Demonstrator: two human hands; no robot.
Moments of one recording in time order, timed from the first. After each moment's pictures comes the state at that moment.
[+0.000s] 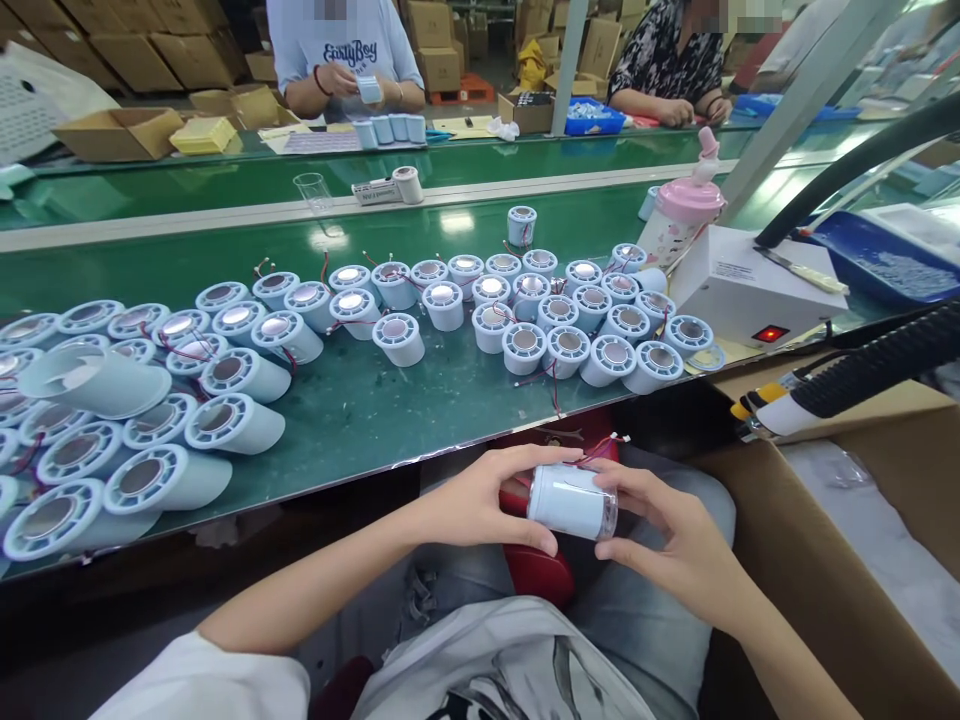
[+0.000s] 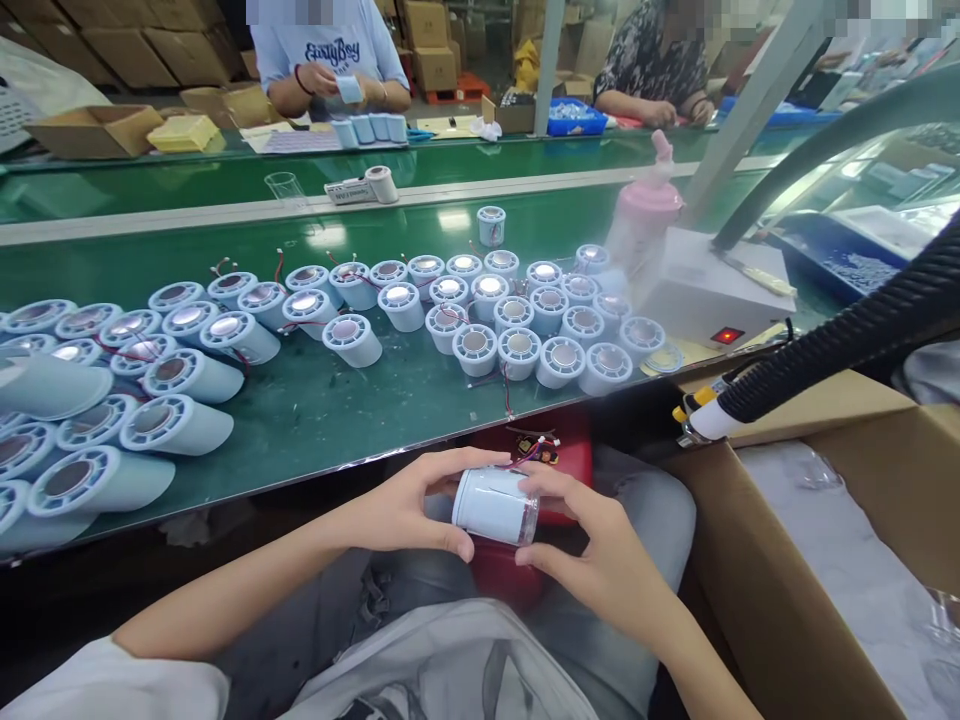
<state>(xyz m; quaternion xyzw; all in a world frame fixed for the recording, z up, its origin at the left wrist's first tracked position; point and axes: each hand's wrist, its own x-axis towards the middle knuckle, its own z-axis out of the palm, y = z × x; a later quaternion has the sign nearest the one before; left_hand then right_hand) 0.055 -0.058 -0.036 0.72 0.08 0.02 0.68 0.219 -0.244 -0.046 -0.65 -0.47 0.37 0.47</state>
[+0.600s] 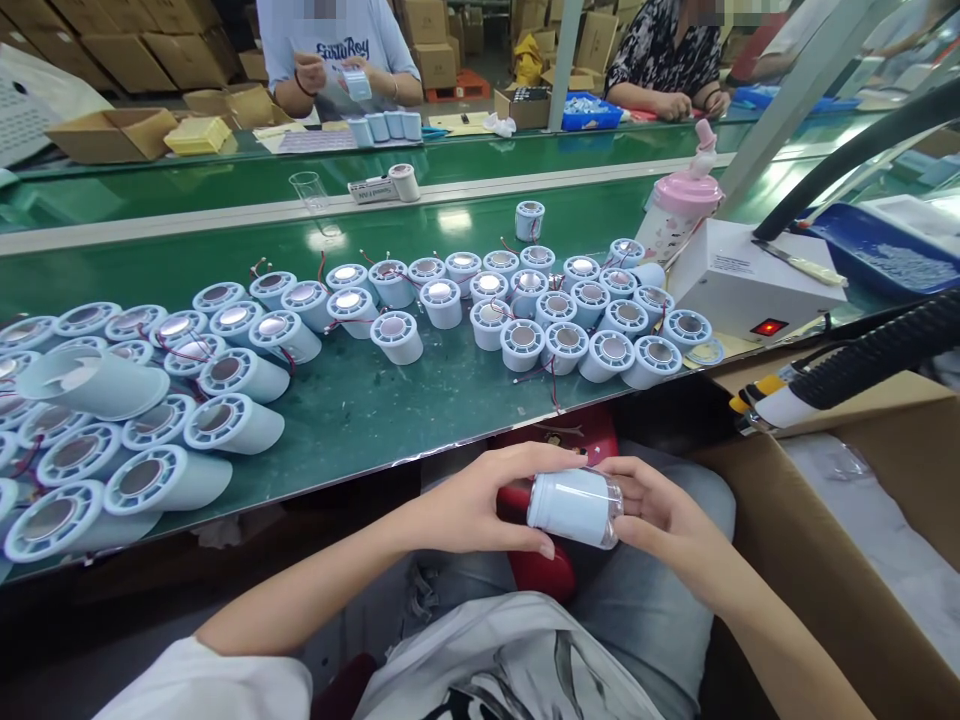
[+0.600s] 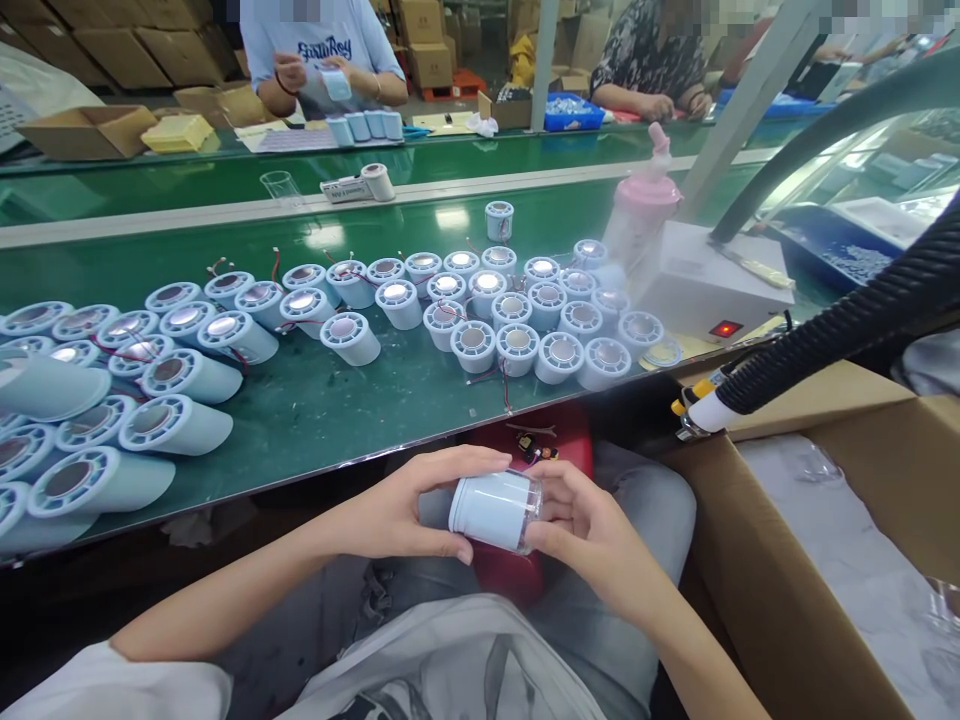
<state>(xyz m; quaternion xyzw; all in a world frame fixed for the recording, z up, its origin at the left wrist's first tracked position) 0.051 -0.056 -0.028 0.82 -0.02 0.09 0.57 0.215 -0.240 -0.042 -0.54 -0.28 0.56 0.57</state>
